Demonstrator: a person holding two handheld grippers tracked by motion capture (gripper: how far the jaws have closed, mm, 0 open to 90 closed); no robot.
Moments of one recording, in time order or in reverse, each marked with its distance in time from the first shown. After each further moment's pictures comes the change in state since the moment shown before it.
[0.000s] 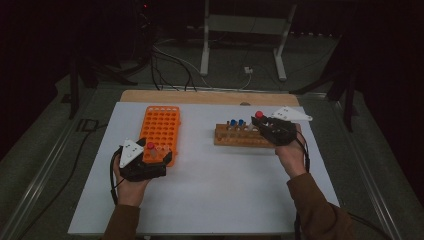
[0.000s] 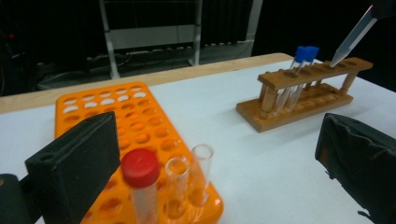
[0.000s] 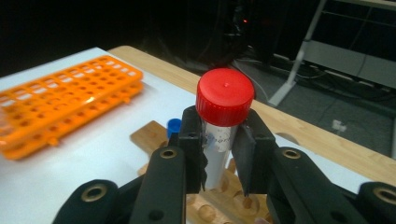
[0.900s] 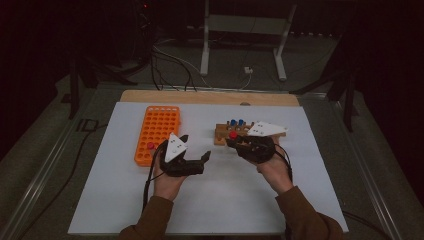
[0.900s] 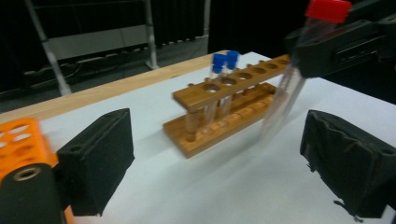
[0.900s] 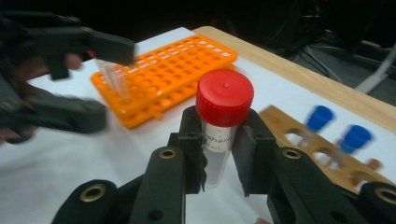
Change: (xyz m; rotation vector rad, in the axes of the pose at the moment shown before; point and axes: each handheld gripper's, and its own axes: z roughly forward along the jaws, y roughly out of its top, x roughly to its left) left arm -0.074 0.018 0.060 0.017 -0.167 0.089; right arm 0.068 -0.005 0.005 0.078 0.266 -0.026
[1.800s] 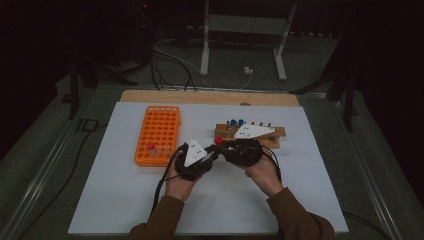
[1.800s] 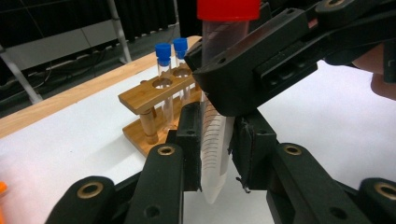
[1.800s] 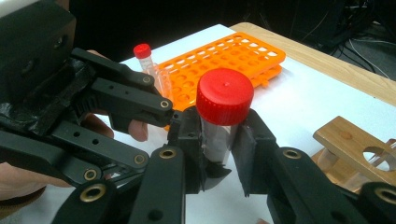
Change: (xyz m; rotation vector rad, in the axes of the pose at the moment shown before) left arm -0.026 0.001 0.019 0.056 -0.093 0.126; right arm 0.023 0.007 0.019 0.020 0.118 0.007
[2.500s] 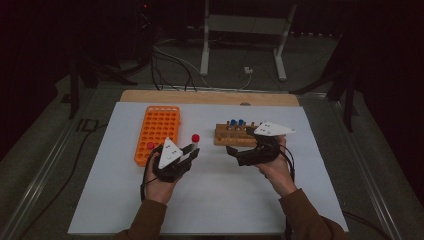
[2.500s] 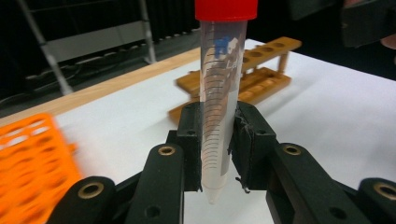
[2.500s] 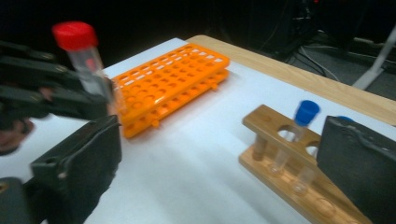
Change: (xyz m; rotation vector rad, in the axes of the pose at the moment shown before) left arm 0.031 -0.015 -0.050 -0.027 0.096 -0.070; right arm -0.027 -0.014 -0.030 -0.069 -0.143 0.063
